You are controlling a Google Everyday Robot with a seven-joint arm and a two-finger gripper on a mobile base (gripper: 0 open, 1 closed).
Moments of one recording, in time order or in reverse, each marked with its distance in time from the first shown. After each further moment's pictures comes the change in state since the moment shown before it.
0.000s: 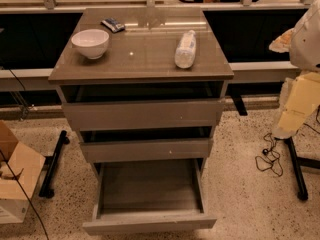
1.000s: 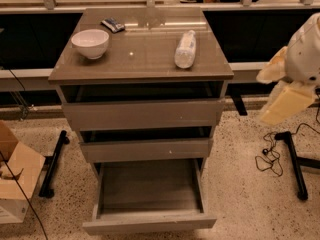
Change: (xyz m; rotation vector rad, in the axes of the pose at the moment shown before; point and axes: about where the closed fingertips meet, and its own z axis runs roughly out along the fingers) arm -0.003 0.006 0.015 -0.002 -0.055 0.011
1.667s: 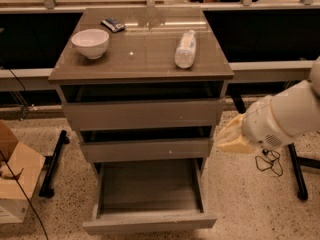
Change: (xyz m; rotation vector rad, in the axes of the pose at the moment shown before) arm -0.009 0.048 0.137 -0.131 -0.299 0.064
